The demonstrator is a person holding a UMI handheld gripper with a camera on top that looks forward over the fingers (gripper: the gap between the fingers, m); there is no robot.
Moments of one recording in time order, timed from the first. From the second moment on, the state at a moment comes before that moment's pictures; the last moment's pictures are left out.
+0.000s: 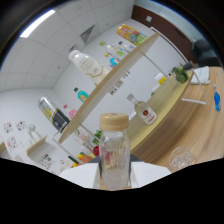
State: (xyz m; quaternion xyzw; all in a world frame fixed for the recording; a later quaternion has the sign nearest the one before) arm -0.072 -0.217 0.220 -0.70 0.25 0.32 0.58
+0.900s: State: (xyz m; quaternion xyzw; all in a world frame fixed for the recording) arm -0.100 -0.202 0.048 -0.84 -0.02 0.02 0.54
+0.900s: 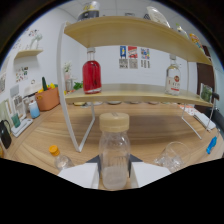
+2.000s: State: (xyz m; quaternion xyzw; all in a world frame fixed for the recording) arm 0.009 -0.288 0.252 -0.84 -0.02 0.01 0.55
